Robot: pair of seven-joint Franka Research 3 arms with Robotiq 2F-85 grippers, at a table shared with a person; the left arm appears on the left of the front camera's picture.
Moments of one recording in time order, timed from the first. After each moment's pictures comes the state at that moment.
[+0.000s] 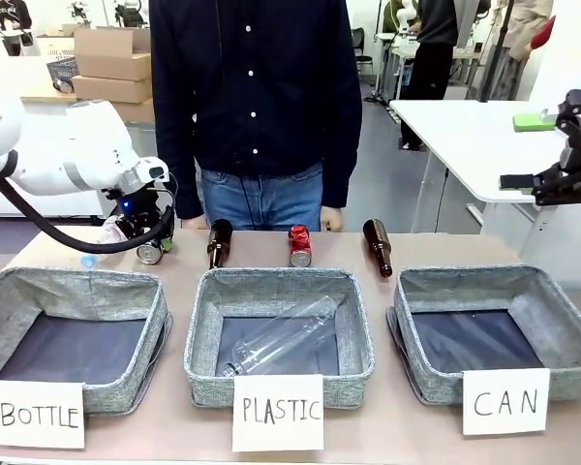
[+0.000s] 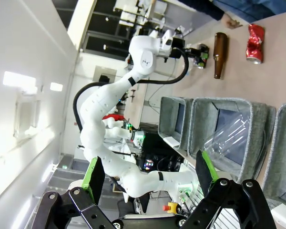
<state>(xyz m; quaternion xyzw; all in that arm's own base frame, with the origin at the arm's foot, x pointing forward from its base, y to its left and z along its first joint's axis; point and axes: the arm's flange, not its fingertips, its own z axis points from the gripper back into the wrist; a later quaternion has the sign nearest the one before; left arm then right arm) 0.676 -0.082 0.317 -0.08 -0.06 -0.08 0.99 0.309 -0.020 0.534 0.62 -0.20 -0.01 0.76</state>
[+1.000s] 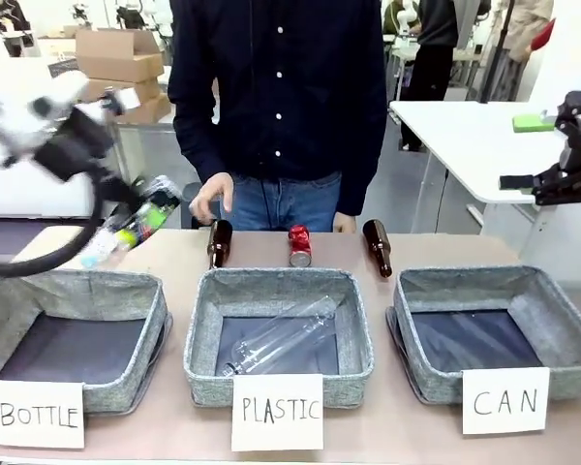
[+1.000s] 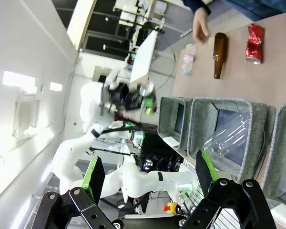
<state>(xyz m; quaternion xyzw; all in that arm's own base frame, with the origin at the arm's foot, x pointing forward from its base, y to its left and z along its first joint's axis) 0.392 -0.100 0.508 -0.31 -0.20 -0.45 0.82 0.310 -0.020 0.535 0.61 -0.20 -0.01 0.76</state>
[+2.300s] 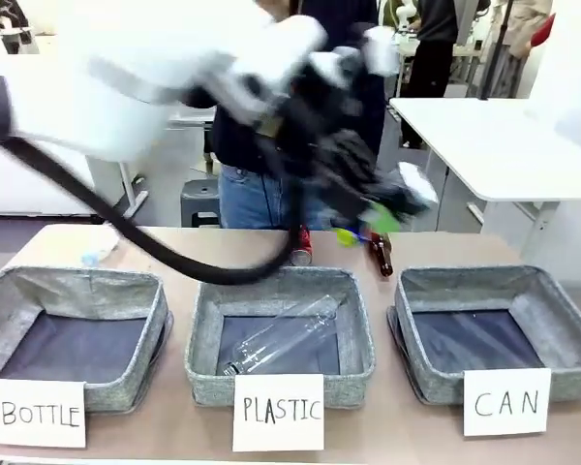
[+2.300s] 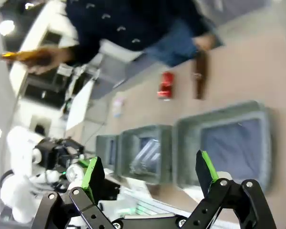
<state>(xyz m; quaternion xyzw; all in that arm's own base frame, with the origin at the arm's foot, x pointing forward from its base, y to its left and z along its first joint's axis) 0.307 -0.459 0.576 -0.27 -0.28 -0.77 0.51 0.216 -0.184 0.562 0.43 -0.33 -0.11 0.83</state>
